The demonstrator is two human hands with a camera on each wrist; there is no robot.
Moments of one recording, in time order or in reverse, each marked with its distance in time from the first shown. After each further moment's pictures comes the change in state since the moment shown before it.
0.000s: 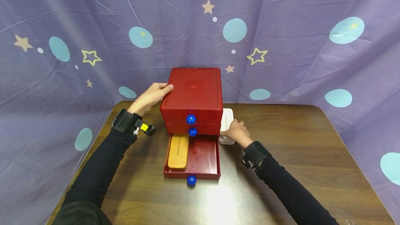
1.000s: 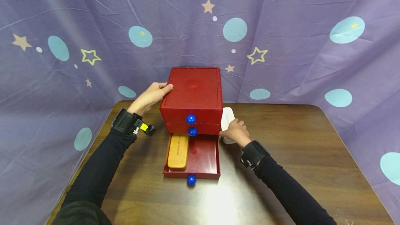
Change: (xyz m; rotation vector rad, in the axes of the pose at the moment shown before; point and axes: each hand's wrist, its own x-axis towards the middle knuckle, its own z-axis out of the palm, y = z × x) left_hand 0.001 0.000 0.000 -0.015 -0.011 -0.001; right_hand -0.001 -0.009 0.000 -0.057 -0.024 0.089
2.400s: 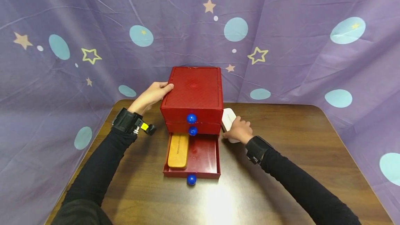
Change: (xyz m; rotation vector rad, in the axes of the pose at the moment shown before) left_hand 0.002 -0.001 0.000 0.071 0.029 -0.007; right_hand 0.008 0.011 -0.002 -0.094 0.055 -0.019
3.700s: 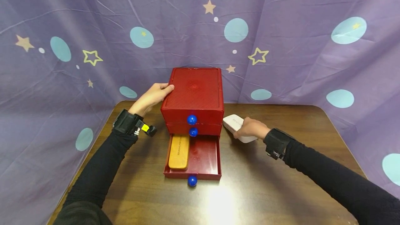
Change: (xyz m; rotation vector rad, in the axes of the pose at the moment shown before) left_hand -0.001 -0.001 0.001 -0.032 0.001 0.017; right_hand -0.015 0.021 -0.055 0.001 -0.239 -0.145
